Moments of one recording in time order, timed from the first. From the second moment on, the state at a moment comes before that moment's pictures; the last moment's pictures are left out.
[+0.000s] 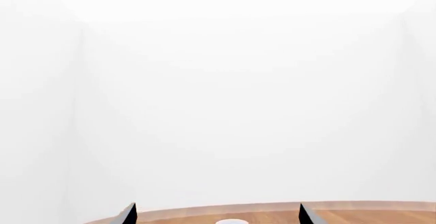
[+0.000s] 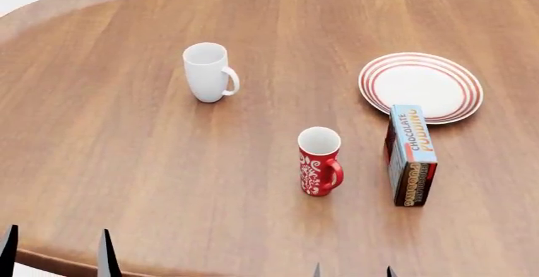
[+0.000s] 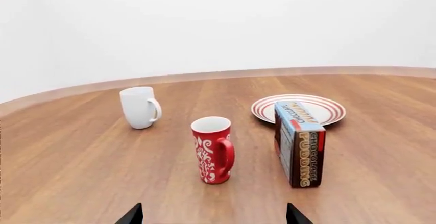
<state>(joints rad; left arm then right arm) -0.10 -0.17 0.24 -0.35 -0.01 0.84 -0.26 0.00 0.19 -0.21 -0.01 0.24 -0.09 0.18</state>
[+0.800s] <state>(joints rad) -0.10 -0.18 0.26 -0.35 -0.02 0.84 -0.29 0.01 0.20 -0.23 0.00 0.27 -0.09 0.20</state>
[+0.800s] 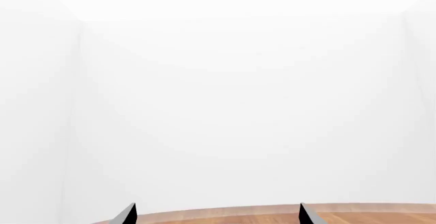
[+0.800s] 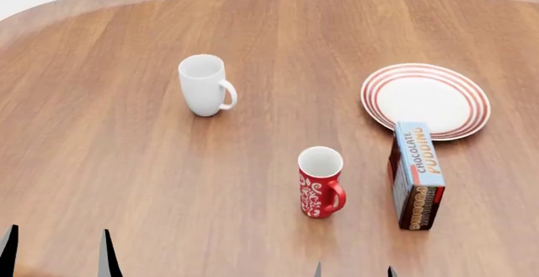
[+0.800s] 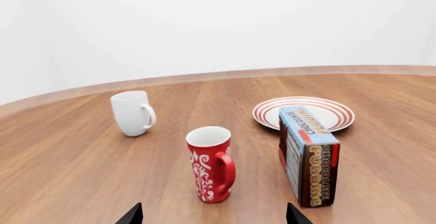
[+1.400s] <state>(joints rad) -0.11 -0.19 0.28 -0.35 -0.02 0.85 -0.30 0.01 0.21 -0.24 0.00 0.28 -0.10 0.21</state>
